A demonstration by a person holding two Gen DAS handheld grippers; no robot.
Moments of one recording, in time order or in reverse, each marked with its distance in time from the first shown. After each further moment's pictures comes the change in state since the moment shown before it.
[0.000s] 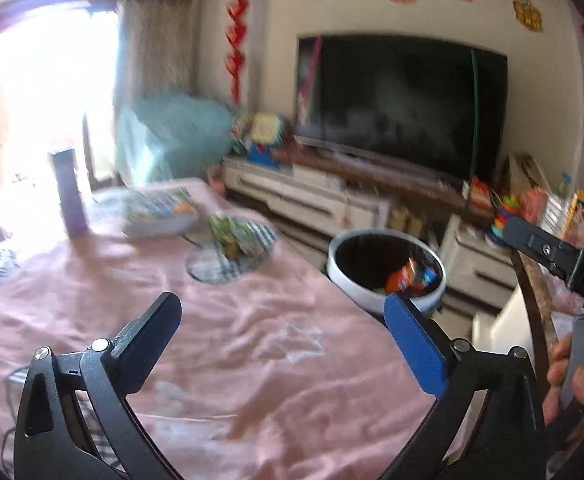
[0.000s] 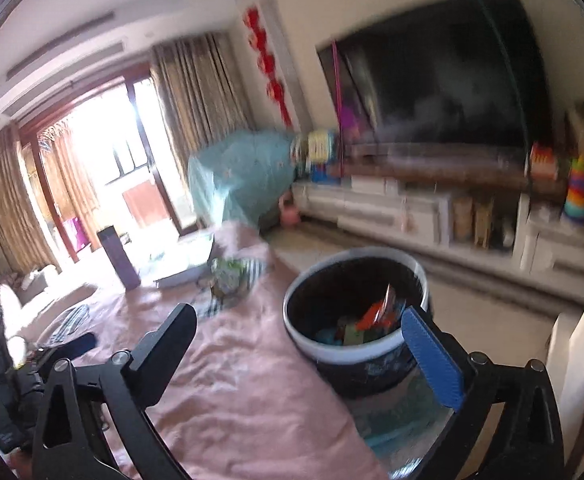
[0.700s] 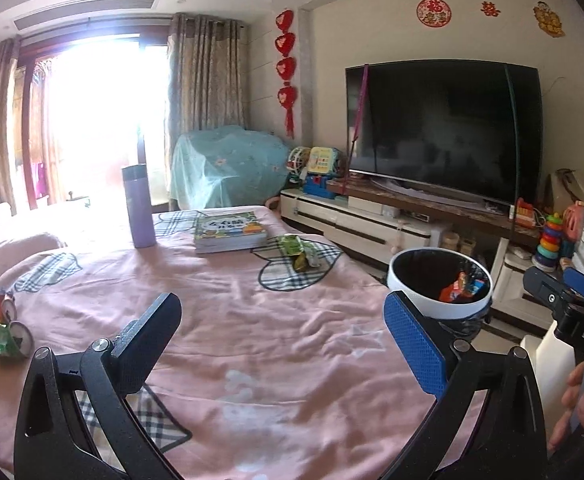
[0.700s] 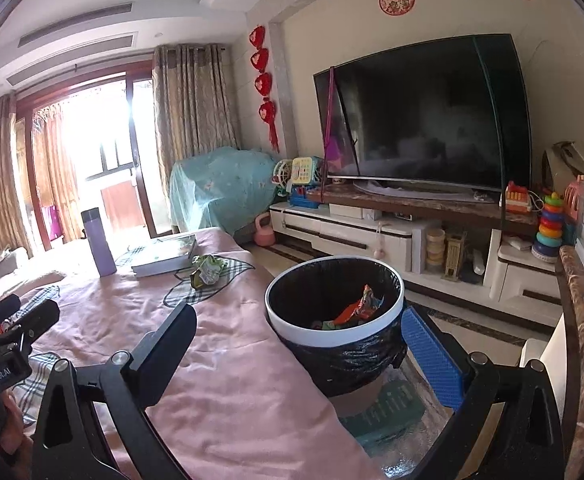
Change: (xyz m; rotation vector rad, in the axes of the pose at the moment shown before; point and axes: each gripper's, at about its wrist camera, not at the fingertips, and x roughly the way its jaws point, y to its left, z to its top) left arm -0.034 0.023 -0.030 -0.010 -0.104 0.191; right arm -0.003 0.015 -0.045 -0.075 -0.033 -0.086
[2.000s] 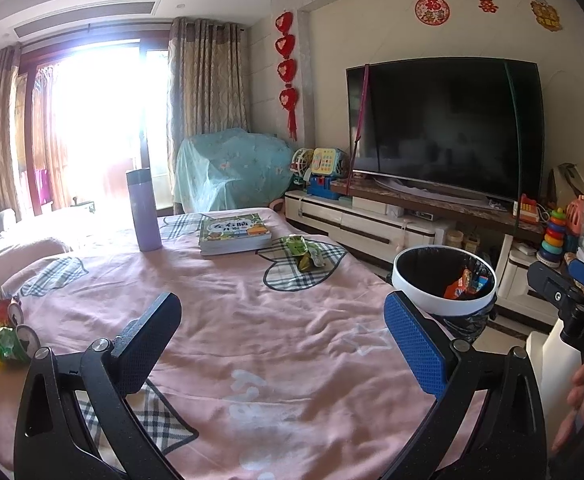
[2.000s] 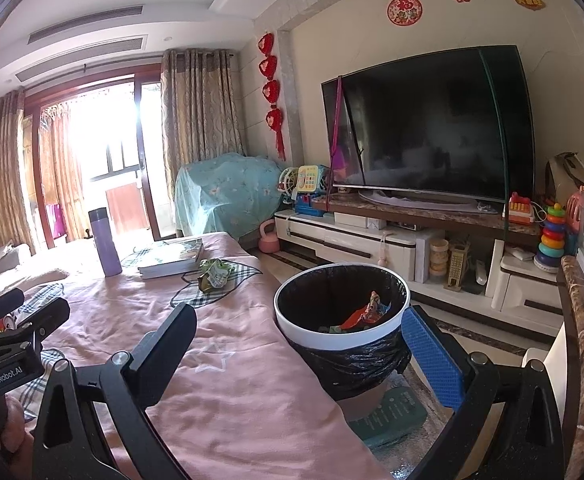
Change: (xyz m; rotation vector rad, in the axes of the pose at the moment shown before) left arm -0.006 -0.007 -0.001 0.021 -0.006 0.019; right arm -0.010 0.004 -0.001 -0.017 -0.027 0.018
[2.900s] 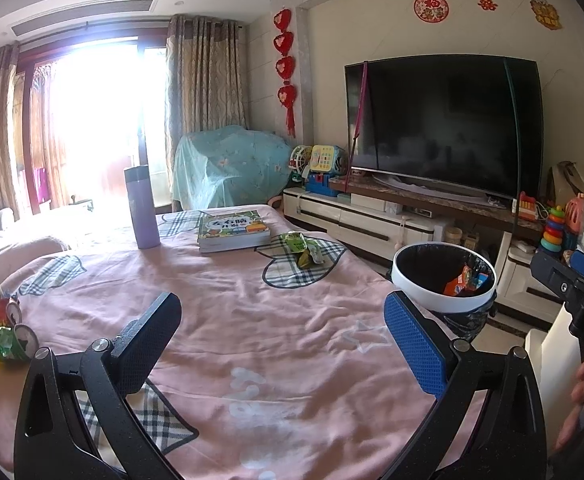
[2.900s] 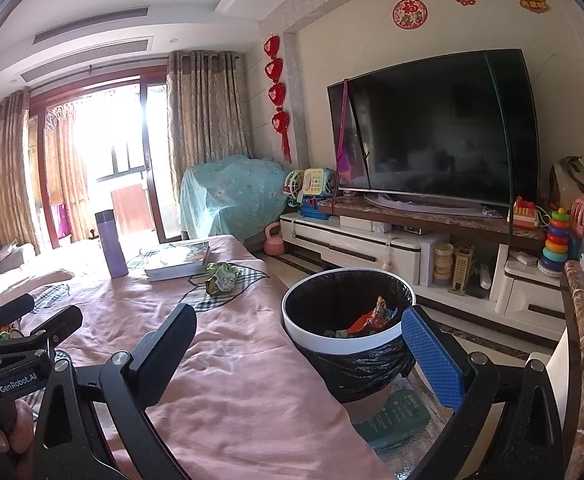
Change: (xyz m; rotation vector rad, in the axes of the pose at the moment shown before) left arm -0.001 0.001 -0.002 -0.002 0.006 -0.004; right arm -0.002 0.003 0.006 -0.007 -0.006 0.020
